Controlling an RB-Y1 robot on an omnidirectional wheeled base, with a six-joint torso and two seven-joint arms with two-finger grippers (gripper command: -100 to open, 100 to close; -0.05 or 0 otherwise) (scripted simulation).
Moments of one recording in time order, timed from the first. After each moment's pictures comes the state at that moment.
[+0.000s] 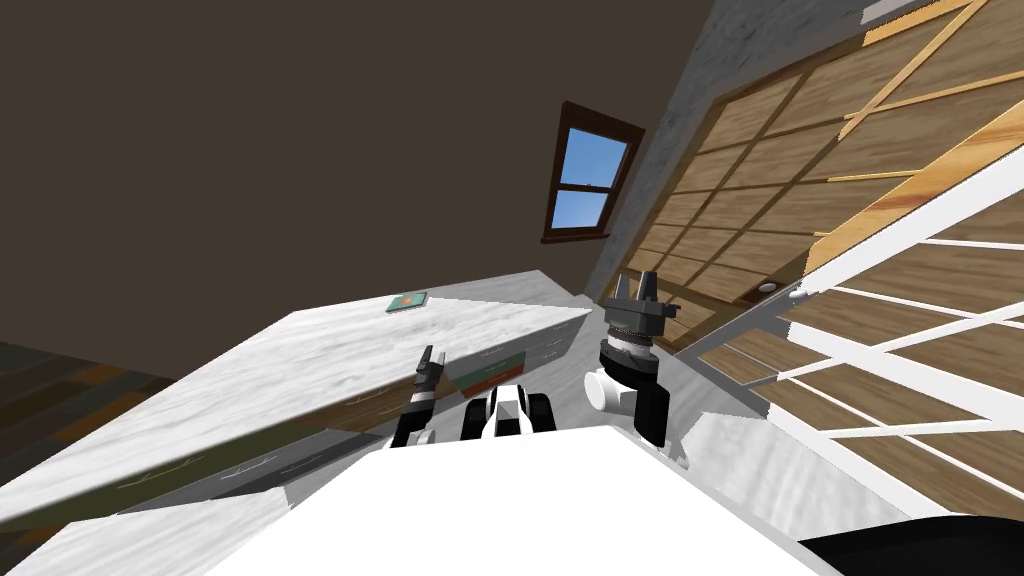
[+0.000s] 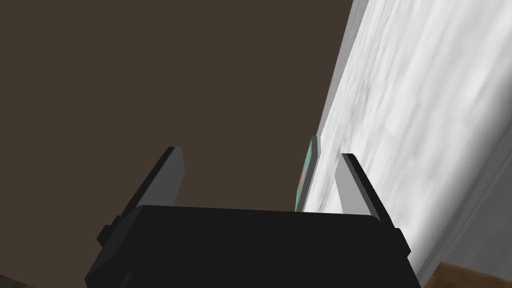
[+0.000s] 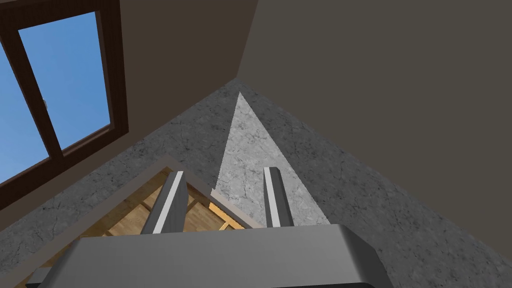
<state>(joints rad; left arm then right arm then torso) 0.33 0.18 -0.07 -1.25 0.15 -0.85 0.14 0.46 0.04 -0.04 -2.35 -0.10 -0.61 -0.04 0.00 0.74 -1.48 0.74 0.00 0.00</state>
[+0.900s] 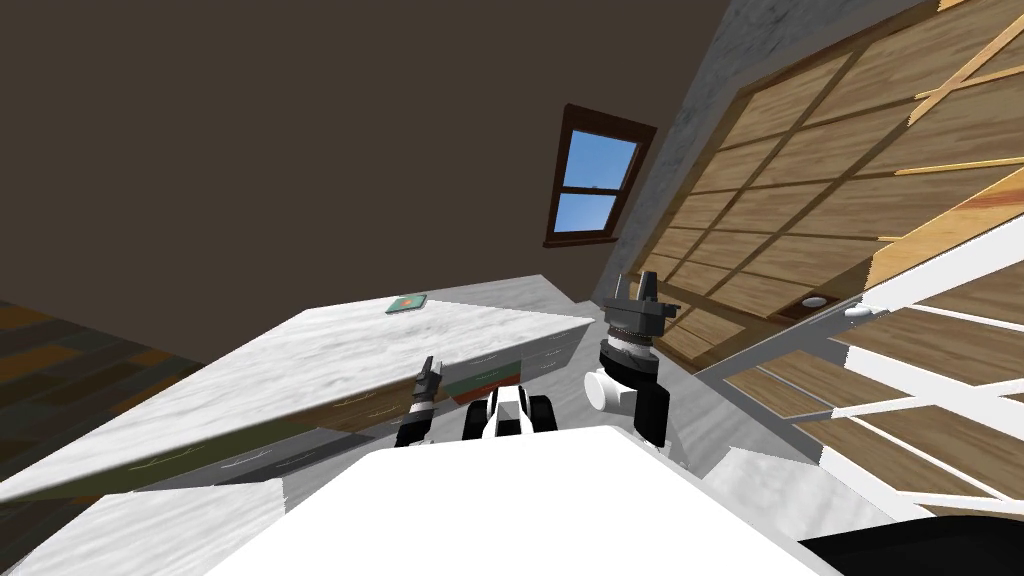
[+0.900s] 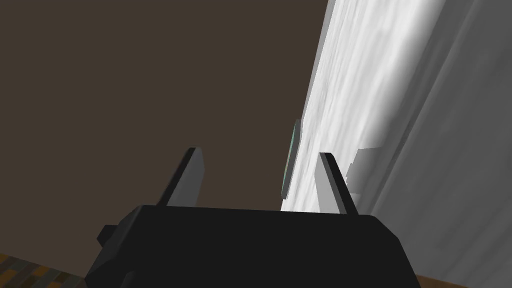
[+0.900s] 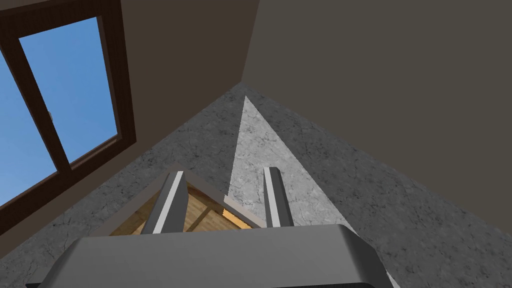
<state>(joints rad) 0.27 0.18 -0.05 -1.00 0.17 -0.97 0.15 0.46 0.04 -0.04 -2.35 -0.10 -0.61 -0.04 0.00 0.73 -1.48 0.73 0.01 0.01</state>
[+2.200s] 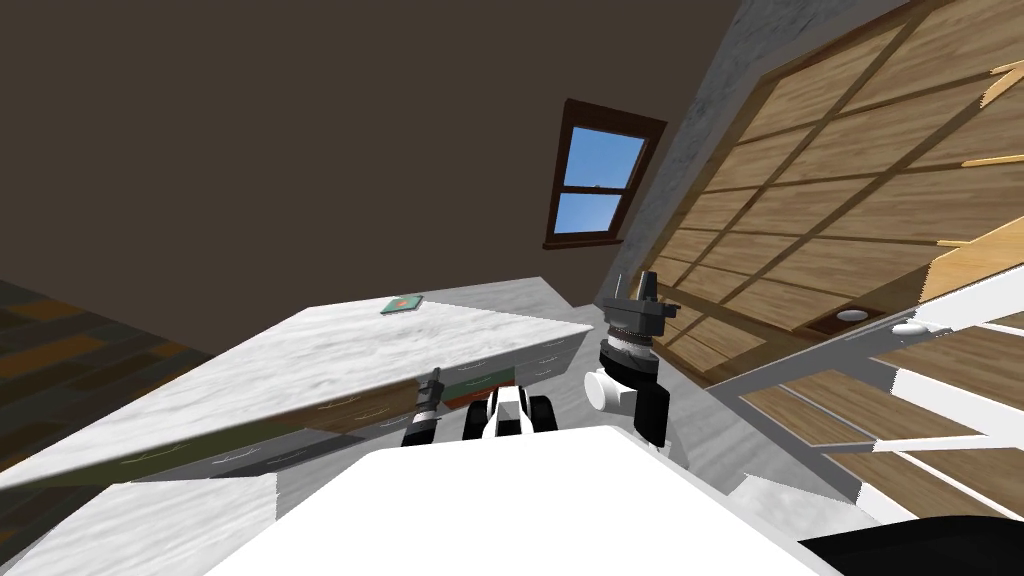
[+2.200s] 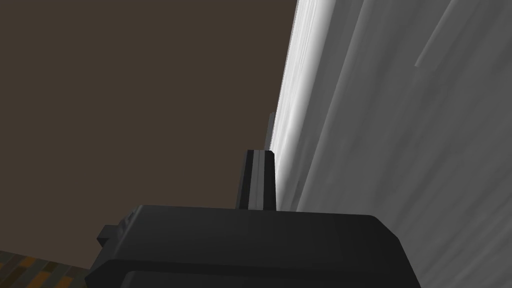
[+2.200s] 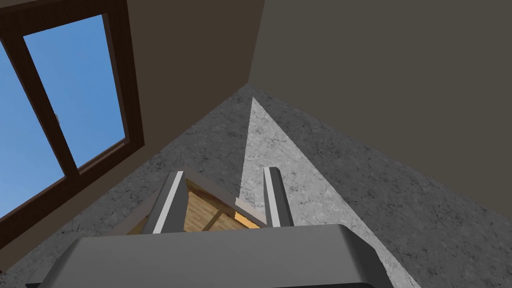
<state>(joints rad) 0.25 0.14 -0.05 -0.85 0.18 -1.02 0.15 0.46 0.04 -0.04 -2.35 -0.10 -0.61 -0.04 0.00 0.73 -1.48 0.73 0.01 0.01</state>
